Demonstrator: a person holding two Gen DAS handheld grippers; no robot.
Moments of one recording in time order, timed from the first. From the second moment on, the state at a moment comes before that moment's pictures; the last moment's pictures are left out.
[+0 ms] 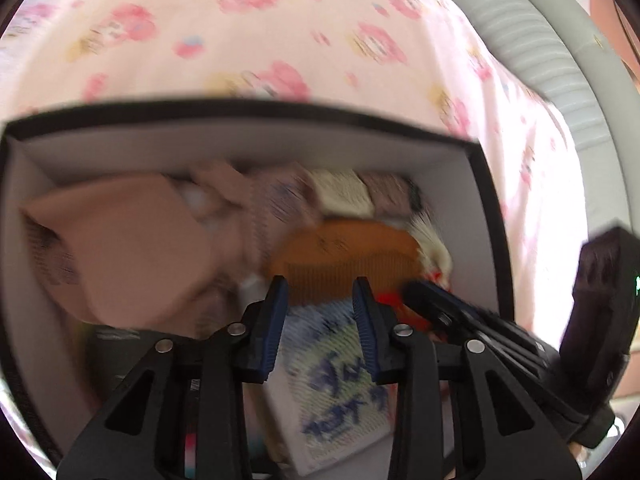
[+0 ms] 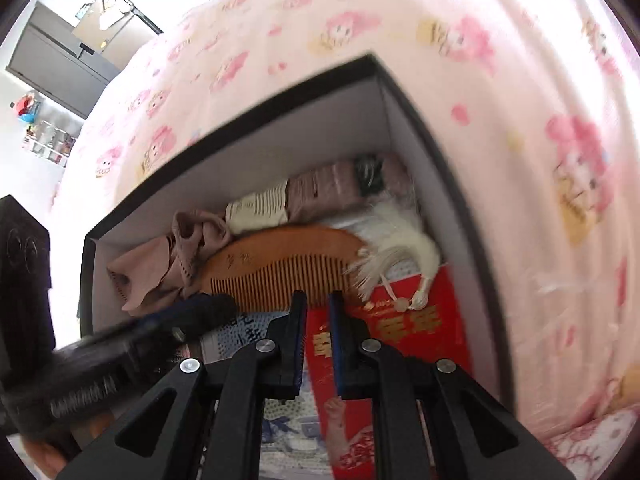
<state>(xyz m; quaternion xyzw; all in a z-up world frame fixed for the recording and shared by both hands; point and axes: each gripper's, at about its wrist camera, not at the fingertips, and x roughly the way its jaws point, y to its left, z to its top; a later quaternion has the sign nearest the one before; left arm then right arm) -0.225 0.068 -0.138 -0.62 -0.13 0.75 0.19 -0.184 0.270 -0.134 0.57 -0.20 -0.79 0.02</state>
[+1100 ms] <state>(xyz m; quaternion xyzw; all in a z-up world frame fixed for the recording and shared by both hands) -0.226 0.045 -0.143 -0.61 -0.20 0.73 0.23 -0.174 0.271 -0.124 0.59 -0.13 -0.80 0.01</state>
